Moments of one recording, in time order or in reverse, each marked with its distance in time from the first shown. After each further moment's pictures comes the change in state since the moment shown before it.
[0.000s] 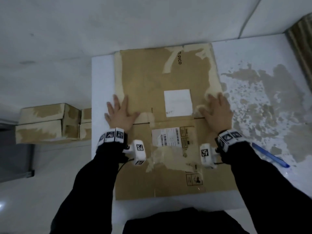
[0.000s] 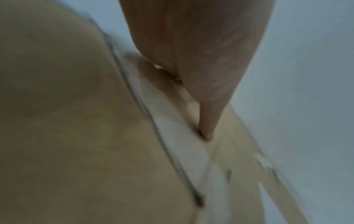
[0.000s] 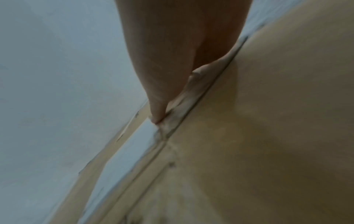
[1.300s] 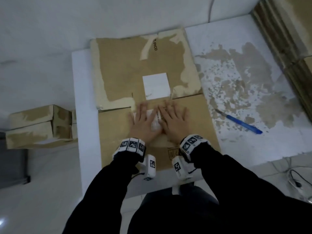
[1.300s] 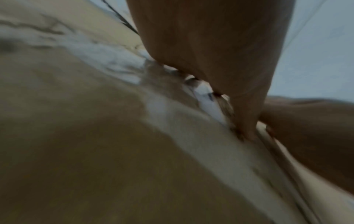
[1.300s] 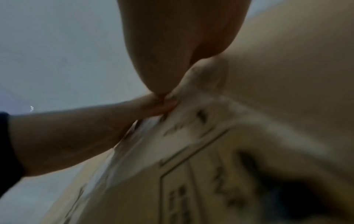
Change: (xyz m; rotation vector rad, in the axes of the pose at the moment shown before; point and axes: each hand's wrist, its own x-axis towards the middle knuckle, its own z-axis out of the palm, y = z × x) left_hand -0.109 0.055 0.082 0.292 -0.164 0.463; right_hand -0.106 -0.024 0.047 -0.218 -0.292 -0.324
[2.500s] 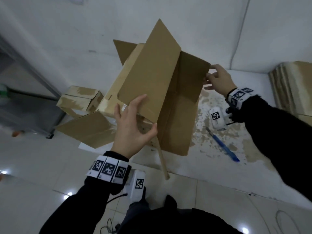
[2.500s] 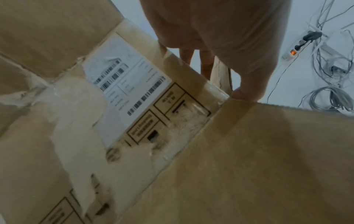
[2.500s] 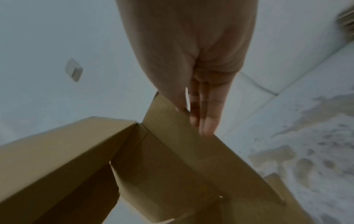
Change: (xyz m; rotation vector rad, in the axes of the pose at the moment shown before) left_hand -0.206 0.154 -0.064 -0.459 1.005 -0.023; right_hand -0.002 0.096 -0.218 0.779 0.208 -0.218
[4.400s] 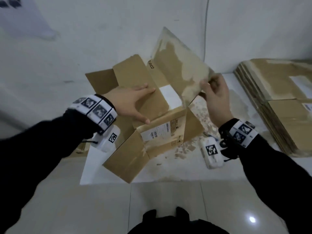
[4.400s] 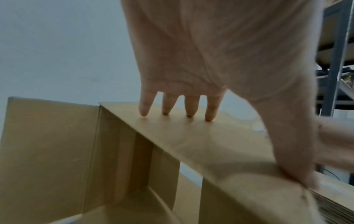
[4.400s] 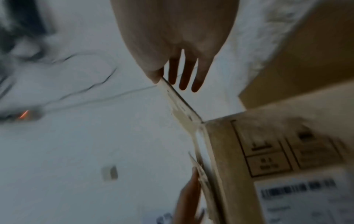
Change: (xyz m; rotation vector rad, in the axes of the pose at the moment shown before) left_hand 0.161 -0.004 -0.057 0.717 -0.990 0.225; right_hand -0.123 -0.064 0.033 0.629 0.396 -0.299
